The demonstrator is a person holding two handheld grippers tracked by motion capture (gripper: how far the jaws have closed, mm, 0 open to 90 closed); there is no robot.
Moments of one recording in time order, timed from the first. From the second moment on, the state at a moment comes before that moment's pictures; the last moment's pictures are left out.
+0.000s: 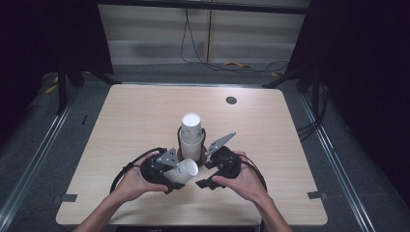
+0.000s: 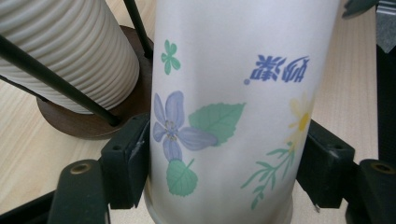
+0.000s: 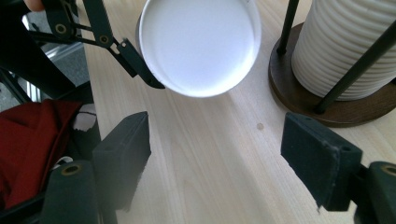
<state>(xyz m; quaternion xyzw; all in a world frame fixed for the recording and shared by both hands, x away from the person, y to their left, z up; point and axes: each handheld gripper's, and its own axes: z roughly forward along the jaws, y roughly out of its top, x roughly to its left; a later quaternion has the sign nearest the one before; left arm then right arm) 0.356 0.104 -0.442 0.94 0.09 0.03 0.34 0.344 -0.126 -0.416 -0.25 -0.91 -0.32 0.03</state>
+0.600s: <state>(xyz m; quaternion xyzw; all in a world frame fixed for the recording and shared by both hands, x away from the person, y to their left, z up) 0.357 0.094 -0.437 0.95 0.08 0.04 0.31 0.348 -0.121 -0.424 -0.27 -0.92 -0.28 0.03</state>
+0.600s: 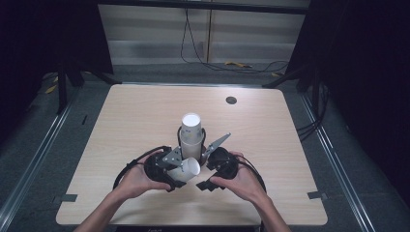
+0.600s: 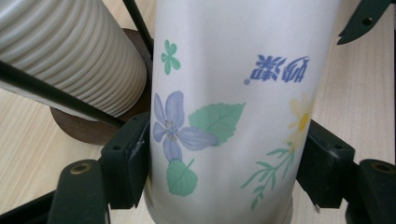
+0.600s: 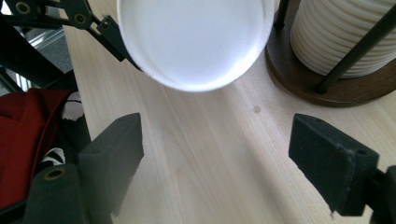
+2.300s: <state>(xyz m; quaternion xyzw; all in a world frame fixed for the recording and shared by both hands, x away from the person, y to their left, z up) 0.341 0.061 -0.443 0.96 0.02 0.04 0.27 0.352 -0.113 -0.423 -0.26 -0.92 -0.28 0.10</state>
